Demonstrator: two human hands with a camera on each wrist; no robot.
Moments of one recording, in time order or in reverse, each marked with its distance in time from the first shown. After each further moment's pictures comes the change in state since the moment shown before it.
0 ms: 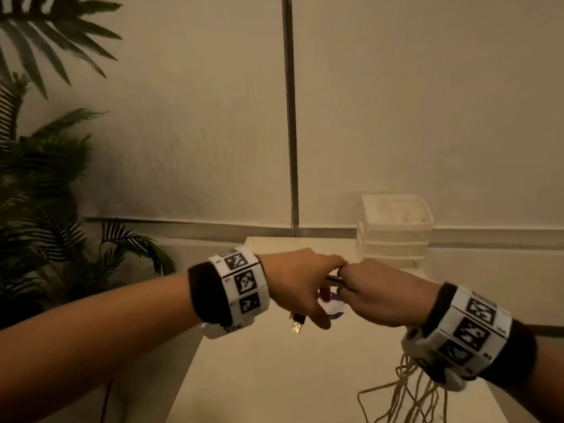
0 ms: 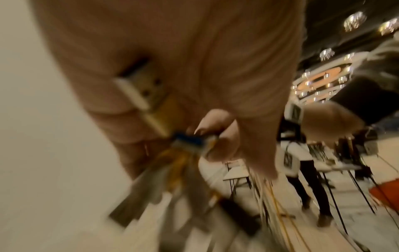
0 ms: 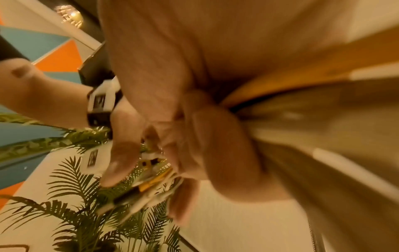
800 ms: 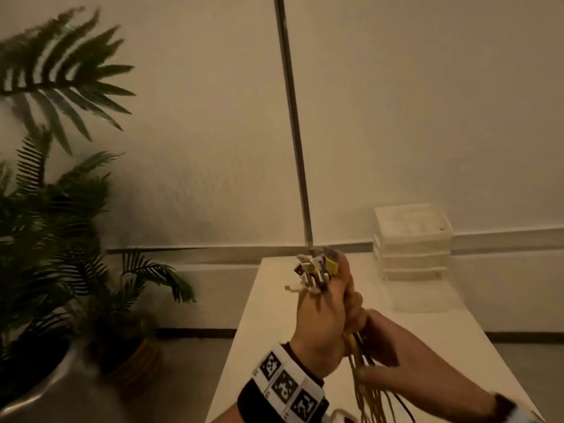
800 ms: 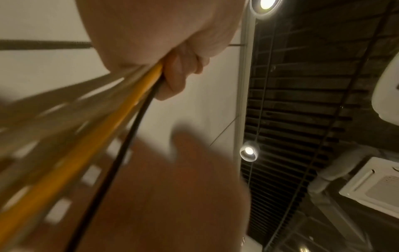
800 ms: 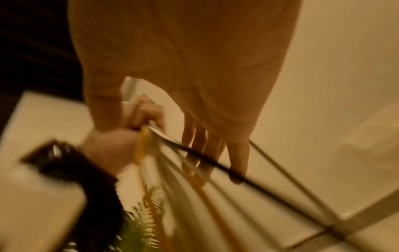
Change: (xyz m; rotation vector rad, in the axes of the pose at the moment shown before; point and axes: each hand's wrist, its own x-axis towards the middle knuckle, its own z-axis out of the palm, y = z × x) left_hand 0.005 0.033 0.043 -1.763 0.750 0.051; right_hand -0.044 0.002 0.048 1.107 -0.023 -0.149
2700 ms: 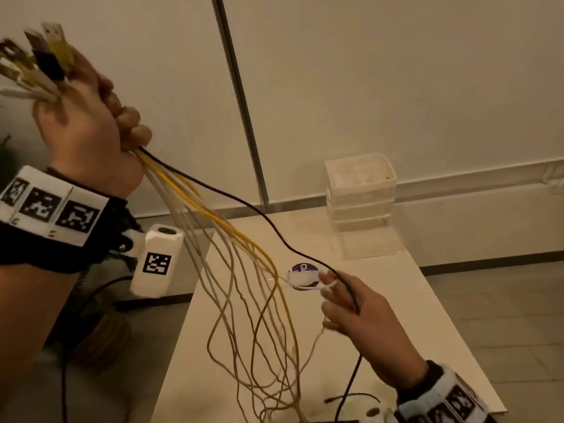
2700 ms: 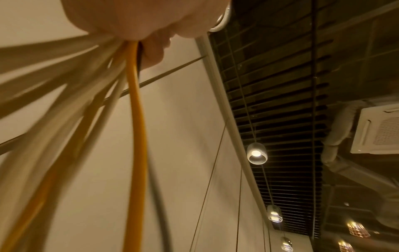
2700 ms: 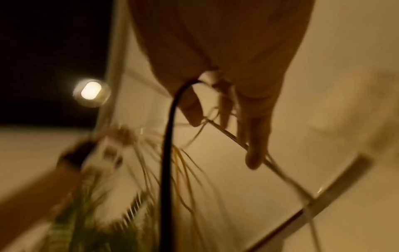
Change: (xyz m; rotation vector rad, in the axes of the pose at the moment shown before) left_hand 0.082 0.162 -0.027 0.297 0.351 0.458; right_hand -0.022 0.072 -0.022 0.471 0.501 0.095
